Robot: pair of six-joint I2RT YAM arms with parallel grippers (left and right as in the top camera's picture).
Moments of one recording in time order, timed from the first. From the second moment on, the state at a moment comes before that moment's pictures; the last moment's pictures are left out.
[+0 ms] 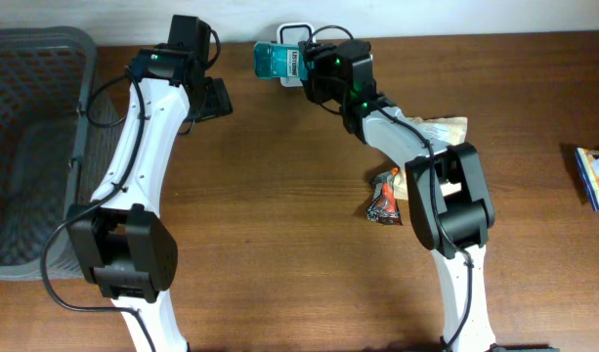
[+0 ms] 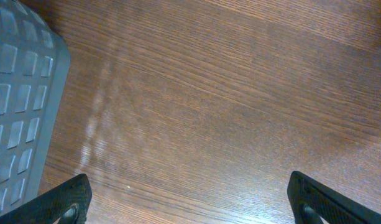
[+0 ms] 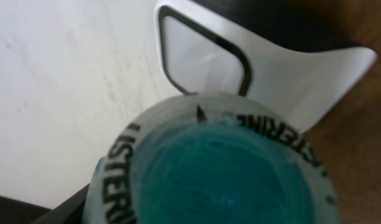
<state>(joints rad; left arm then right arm) -0.15 2.05 1.98 -1.17 -0.24 -0.42 0.32 2.36 1.75 0.25 -0.27 1.64</state>
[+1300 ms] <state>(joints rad) -0.16 2.05 1.98 -1.17 -0.24 -0.42 0.27 2.42 2.45 -0.48 -0.12 0.99</state>
